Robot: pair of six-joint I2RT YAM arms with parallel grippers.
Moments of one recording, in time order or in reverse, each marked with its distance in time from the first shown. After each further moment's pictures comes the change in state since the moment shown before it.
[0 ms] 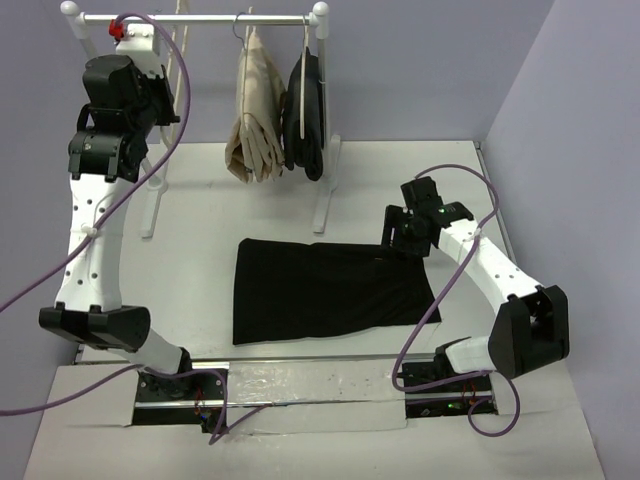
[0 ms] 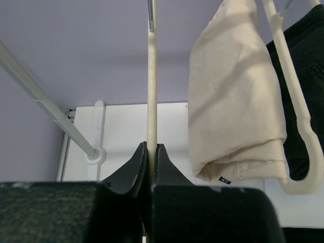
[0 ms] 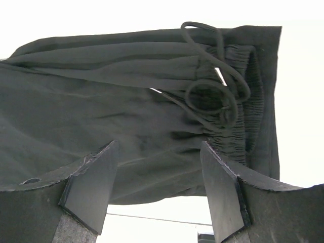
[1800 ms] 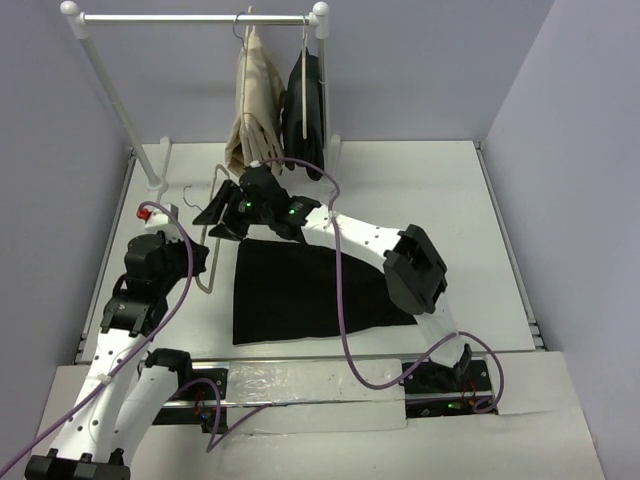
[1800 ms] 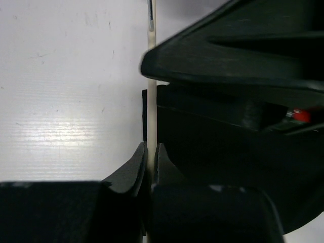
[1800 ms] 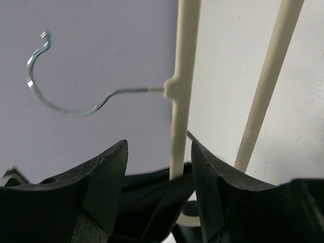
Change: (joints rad) left arm -0.034 -0.925 -1.427 0.273 0.143 -0.357; right arm 0.644 0.723 0.731 0.665 -0.253 0.837
